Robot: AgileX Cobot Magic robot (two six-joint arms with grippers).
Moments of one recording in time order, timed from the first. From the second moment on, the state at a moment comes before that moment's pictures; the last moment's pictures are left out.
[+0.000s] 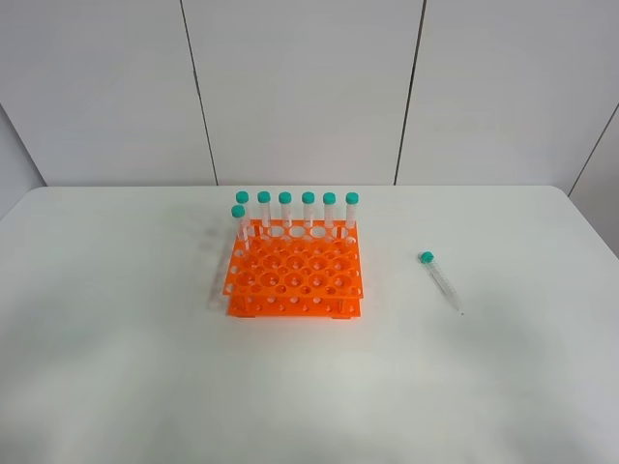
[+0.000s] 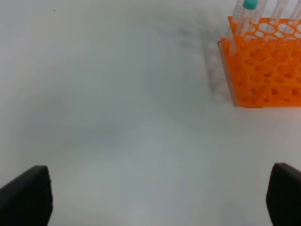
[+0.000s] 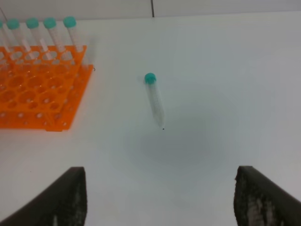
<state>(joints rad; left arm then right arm) 0.01 -0.01 -0.49 -0.08 1.06 0.03 0.02 -0.01 -0.50 0.07 1.03 -0.05</state>
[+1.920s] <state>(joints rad) 0.01 -0.01 -0.49 -0.08 1.06 0.03 0.02 0.65 -0.86 0.07 0.94 -0.13</state>
